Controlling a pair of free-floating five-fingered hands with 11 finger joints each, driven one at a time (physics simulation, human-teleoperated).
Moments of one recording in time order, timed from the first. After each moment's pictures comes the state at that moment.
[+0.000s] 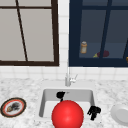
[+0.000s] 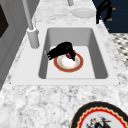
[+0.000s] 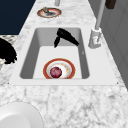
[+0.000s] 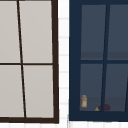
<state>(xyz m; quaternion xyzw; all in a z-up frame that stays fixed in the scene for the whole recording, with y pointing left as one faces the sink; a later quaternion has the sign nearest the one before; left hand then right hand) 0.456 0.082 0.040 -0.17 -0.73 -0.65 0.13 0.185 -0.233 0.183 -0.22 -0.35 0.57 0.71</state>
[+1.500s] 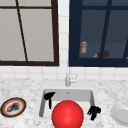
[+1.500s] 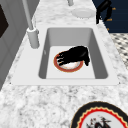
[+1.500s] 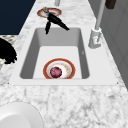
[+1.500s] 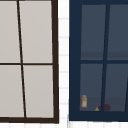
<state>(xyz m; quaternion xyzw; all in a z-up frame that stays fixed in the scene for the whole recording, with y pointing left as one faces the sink) 0.386 0.197 0.092 -0.19 -0.78 -0.59 0.10 0.185 -0.233 0.183 -0.22 -0.35 0.57 0.71</state>
